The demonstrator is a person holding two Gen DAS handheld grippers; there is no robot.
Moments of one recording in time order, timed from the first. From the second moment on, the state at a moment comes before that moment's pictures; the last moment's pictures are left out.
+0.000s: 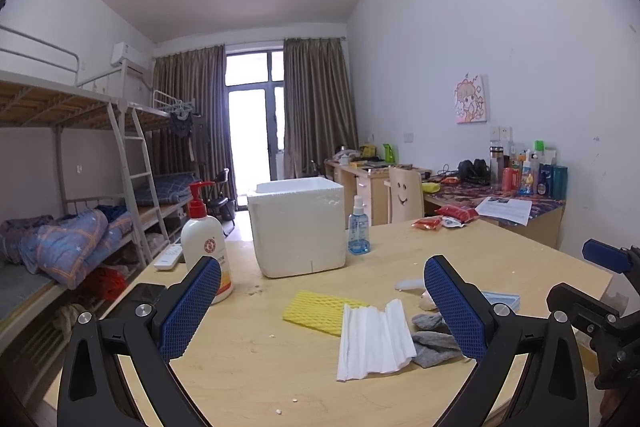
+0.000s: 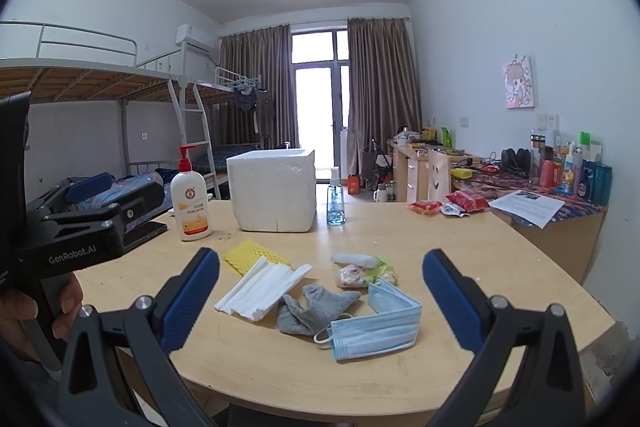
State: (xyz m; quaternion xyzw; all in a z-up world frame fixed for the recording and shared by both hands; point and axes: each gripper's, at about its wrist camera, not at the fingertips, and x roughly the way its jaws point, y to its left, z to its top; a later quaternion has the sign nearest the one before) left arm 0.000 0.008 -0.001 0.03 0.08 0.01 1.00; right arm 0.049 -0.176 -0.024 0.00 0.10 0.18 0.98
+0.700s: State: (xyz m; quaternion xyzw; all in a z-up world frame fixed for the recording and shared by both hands) left arm 0.001 0.009 -0.001 0.03 0.08 0.01 1.00; right arm 0.051 -0.175 -0.025 0.00 0.10 0.18 0.98
